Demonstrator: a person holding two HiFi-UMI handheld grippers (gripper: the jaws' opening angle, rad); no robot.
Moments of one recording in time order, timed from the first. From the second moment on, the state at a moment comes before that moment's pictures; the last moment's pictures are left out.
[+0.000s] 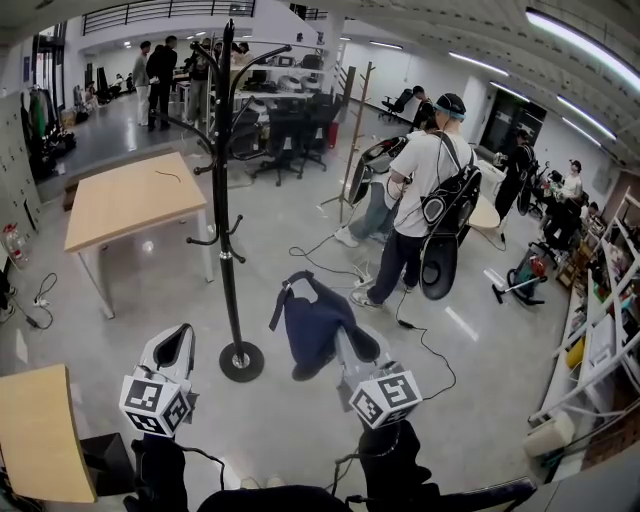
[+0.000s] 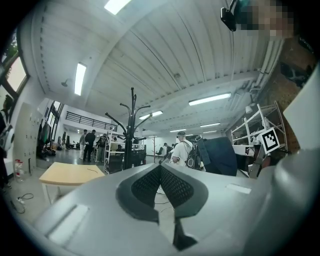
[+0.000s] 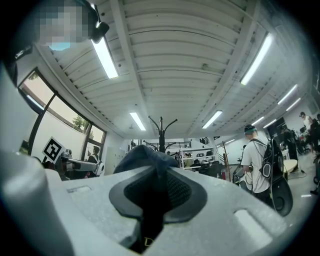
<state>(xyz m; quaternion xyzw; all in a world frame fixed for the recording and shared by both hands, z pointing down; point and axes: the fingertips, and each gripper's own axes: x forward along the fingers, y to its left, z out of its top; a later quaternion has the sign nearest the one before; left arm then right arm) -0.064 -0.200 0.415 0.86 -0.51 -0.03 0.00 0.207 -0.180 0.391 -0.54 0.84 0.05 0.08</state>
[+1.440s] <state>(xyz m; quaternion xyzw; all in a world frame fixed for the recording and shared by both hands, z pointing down) -0.128 -0.168 0.422 0.85 -0.52 -0.03 0.01 0.140 -0.138 0.404 -0.53 0.84 0.05 0.07</state>
